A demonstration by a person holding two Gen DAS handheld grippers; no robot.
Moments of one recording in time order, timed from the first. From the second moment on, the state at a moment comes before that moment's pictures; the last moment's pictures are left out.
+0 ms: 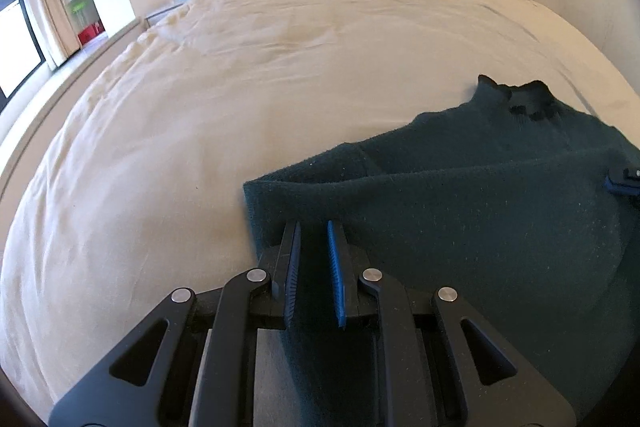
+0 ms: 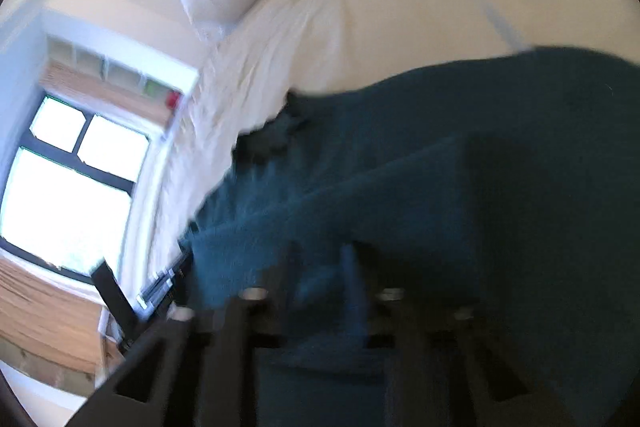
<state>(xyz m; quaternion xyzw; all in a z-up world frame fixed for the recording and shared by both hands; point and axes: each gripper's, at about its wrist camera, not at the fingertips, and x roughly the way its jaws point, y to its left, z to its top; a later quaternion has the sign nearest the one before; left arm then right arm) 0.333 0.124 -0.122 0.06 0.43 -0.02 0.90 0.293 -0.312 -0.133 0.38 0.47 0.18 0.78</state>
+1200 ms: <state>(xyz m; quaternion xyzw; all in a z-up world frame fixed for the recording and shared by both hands) 0.196 -0.022 0.006 -0.05 0.33 -0.16 0.93 -0.019 -0.582 -0.108 0.60 0.17 -0.18 0.76</state>
